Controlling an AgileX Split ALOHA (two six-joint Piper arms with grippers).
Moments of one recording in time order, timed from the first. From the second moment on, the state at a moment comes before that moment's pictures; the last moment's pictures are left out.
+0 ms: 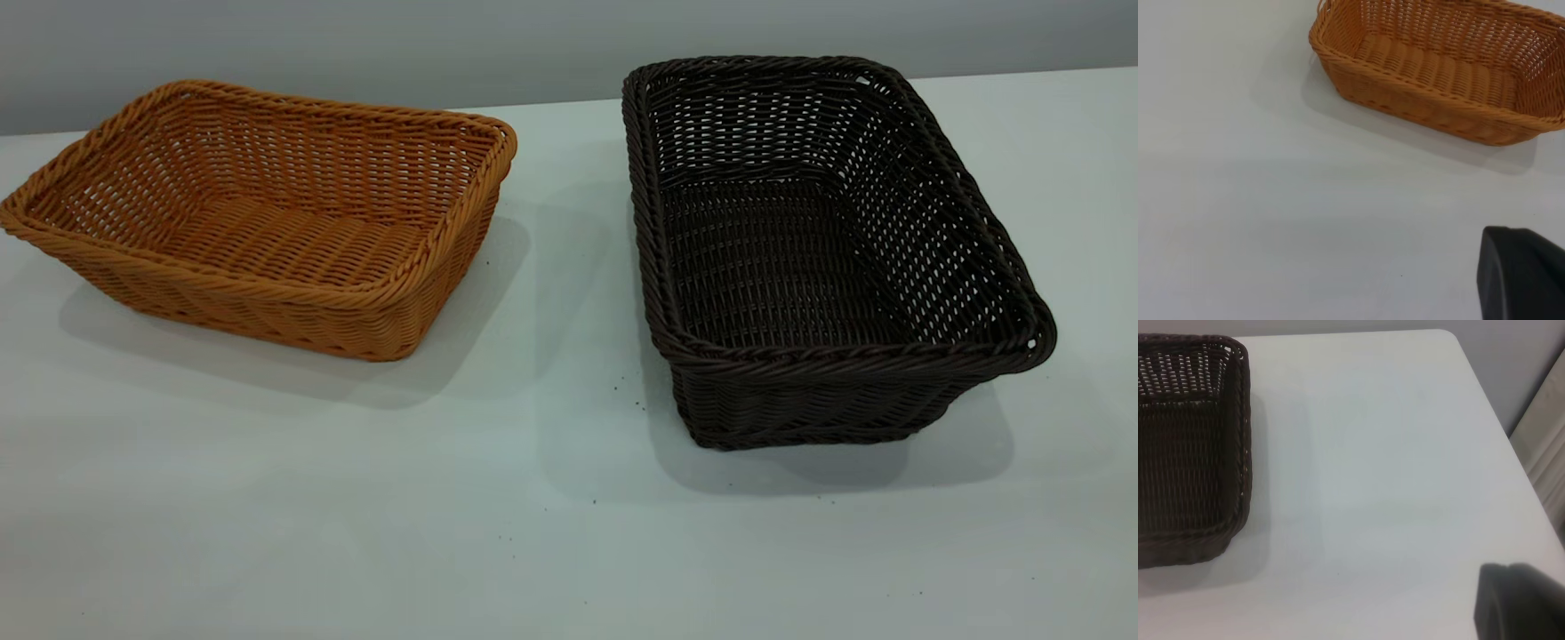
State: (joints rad) left arm -0.04 0.00 -0.45 0.00 1.07 -0.10; right arm -0.07 0.06 -0.49 -0.01 1.06 0.01
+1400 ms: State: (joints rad) left arm -0.15 0.93 -0.66 -0.03 0.53 0.75; right arm -0.07 0.91 -0.60 1.06 0.84 -0.38
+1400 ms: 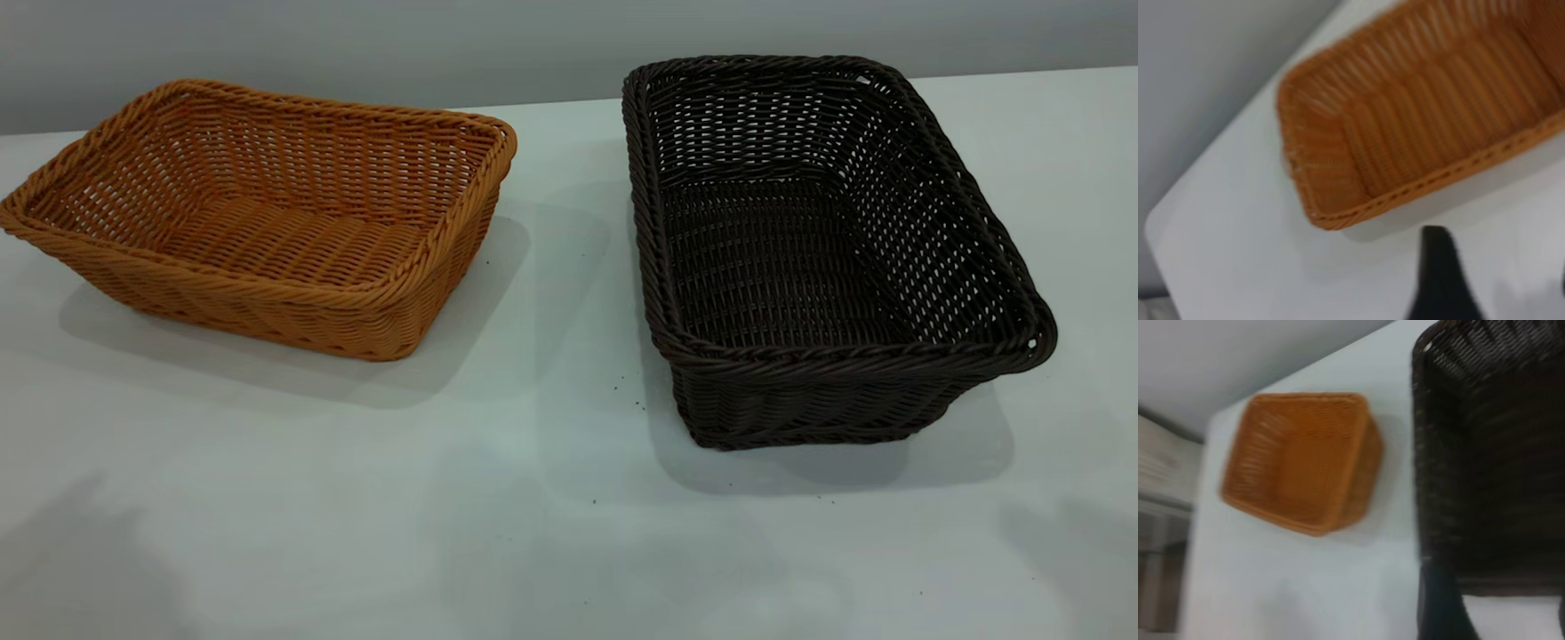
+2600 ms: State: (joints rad) left arm -0.33 1.31 -0.66 0.11 0.08 0.70; right arm 0.57 1.56 -0.54 1.53 0.23 0.13
